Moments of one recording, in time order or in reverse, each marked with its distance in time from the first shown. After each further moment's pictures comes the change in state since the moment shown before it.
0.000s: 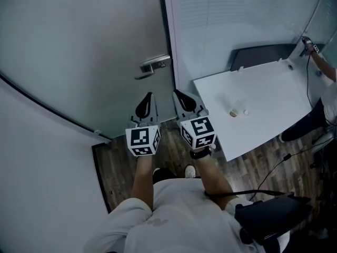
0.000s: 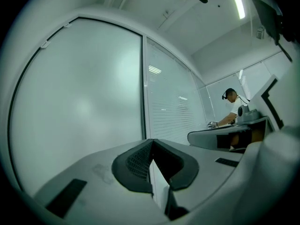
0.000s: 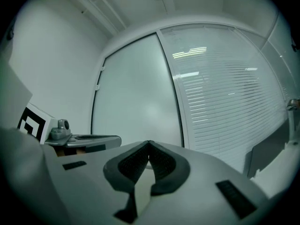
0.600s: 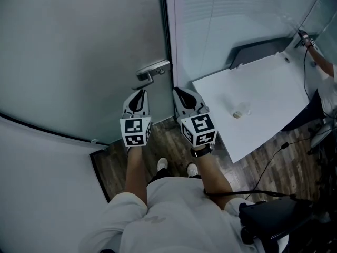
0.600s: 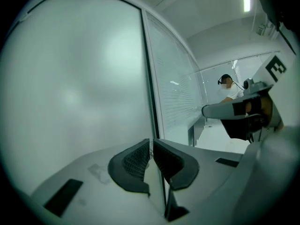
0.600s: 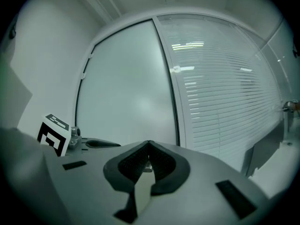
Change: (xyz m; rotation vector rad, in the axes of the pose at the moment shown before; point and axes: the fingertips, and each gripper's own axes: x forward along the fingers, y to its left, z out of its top) left arm 0.098 0.081 -0.073 0.059 0.209 -0.127; right arm 0.088 -0.035 -0.019 0.004 0.084 -0.102
